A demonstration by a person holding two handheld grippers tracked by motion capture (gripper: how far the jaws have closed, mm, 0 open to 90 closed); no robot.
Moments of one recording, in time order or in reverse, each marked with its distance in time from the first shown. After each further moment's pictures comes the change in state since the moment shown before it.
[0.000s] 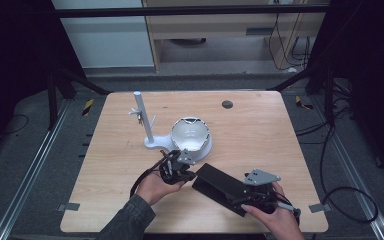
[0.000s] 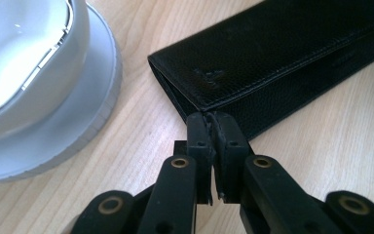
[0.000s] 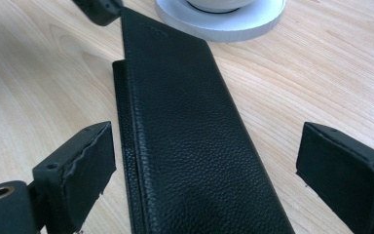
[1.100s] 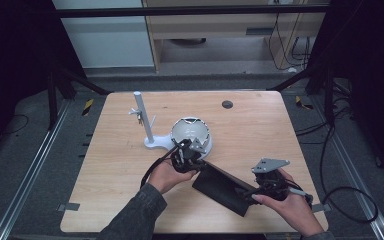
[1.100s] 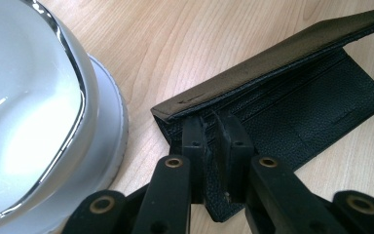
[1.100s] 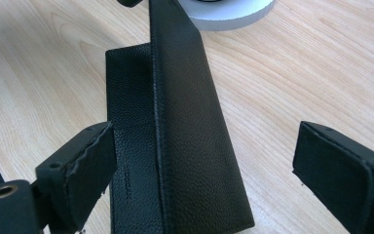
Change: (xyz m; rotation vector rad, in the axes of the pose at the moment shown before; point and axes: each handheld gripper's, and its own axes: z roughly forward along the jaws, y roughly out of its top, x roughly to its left) left arm 0.007 0.038 0.010 -0.023 -0.011 0.005; right arm -0.034 0.016 -0.015 0.092 0.062 -0.014
